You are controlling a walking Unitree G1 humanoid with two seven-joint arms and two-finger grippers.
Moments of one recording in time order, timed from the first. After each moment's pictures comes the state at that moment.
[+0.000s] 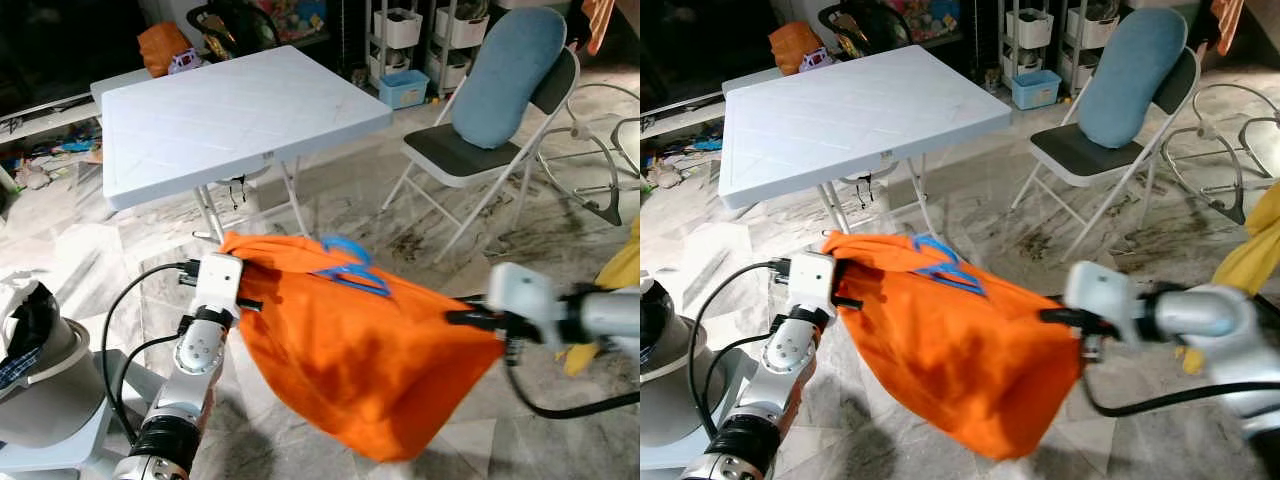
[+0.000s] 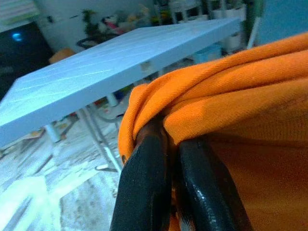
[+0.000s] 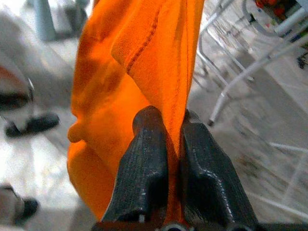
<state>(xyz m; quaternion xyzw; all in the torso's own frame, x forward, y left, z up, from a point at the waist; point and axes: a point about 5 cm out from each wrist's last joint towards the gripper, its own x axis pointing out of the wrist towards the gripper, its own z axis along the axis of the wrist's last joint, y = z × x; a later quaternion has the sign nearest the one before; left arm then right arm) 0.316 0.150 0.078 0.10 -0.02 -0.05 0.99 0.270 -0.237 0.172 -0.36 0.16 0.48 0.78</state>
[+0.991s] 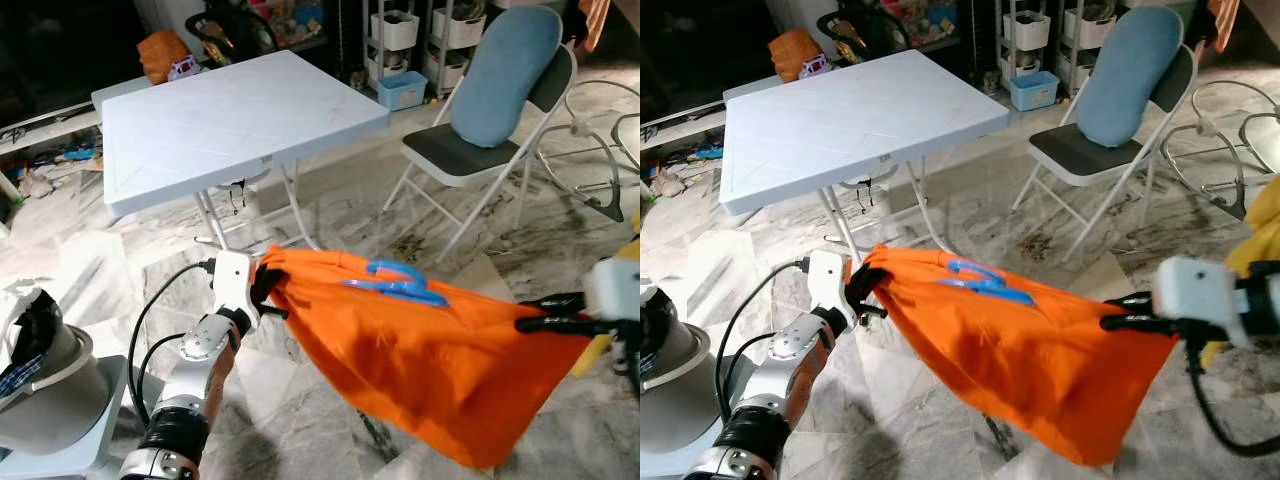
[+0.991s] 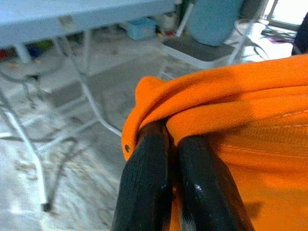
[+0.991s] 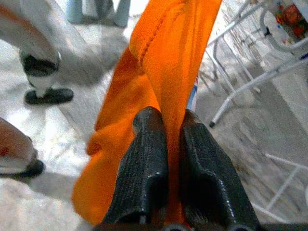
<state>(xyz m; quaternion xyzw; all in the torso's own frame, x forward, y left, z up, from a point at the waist) 0.317 0.131 0.072 -0.06 0.08 -0.19 0.98 0.247 -0.280 0.216 -0.41 0.15 0.53 0.72</state>
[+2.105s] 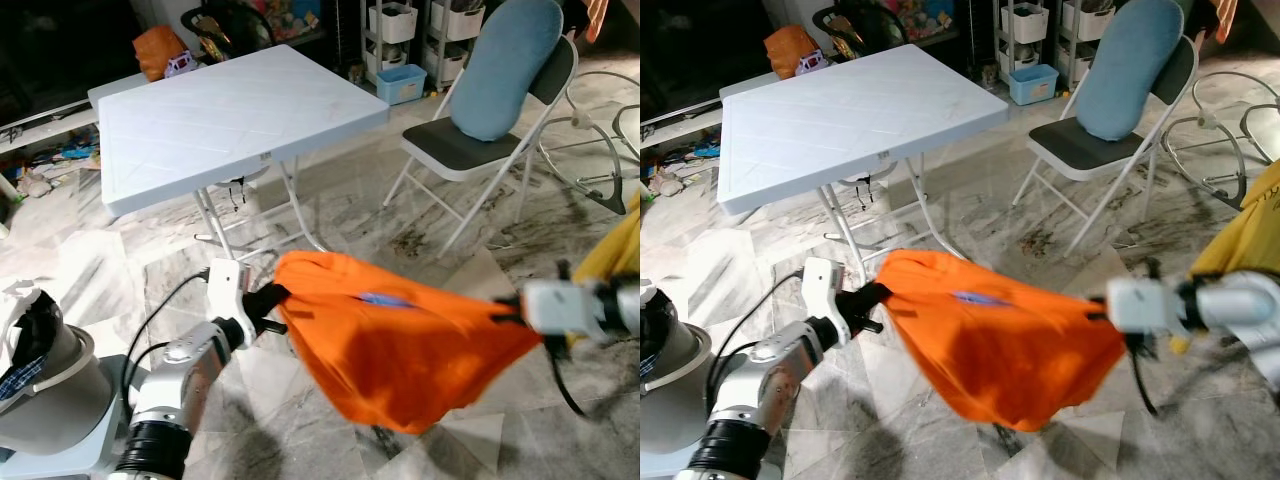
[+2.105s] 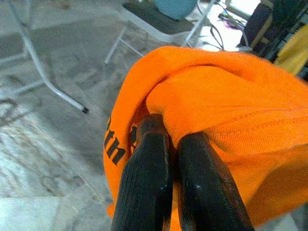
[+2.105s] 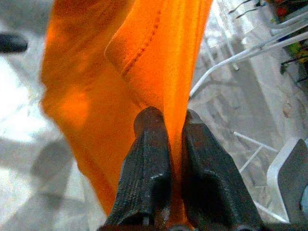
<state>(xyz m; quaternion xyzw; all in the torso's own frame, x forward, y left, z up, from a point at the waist) 0.302 0.130 0.075 -0.14 0.15 -0.26 0.94 0.280 -0.292 0.153 -0.51 0.15 0.49 0.69</state>
